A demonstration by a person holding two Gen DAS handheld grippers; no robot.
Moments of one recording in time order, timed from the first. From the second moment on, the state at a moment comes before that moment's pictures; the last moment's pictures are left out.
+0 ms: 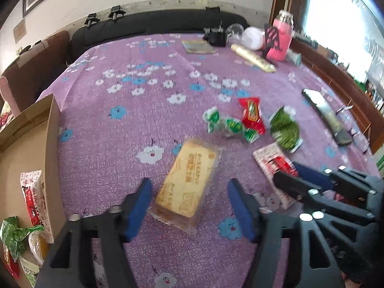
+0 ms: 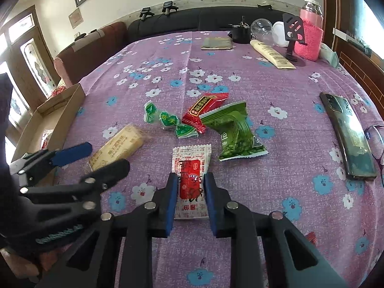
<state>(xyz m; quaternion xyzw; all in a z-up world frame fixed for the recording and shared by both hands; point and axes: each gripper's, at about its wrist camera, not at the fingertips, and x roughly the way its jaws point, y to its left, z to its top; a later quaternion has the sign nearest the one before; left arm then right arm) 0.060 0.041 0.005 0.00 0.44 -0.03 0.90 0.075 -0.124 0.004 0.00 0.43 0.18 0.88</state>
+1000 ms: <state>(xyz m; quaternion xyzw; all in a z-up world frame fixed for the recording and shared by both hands) 0.045 0.047 0.028 -0.04 0.39 -0.05 0.92 0.061 -0.122 0.025 0.03 0.38 0.22 0.90</state>
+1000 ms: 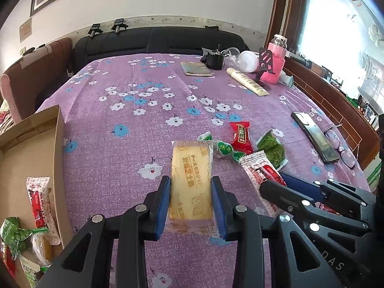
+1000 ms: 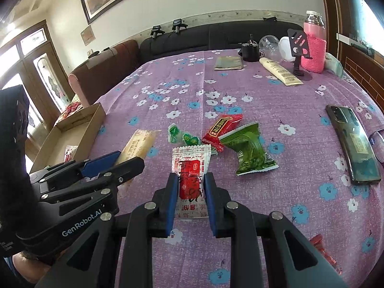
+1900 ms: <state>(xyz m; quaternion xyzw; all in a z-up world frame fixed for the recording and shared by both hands) 0.038 0.048 0.039 -0.04 0.36 -0.05 0.93 0.057 -0.117 0.027 0.03 0.38 0.23 0.90</state>
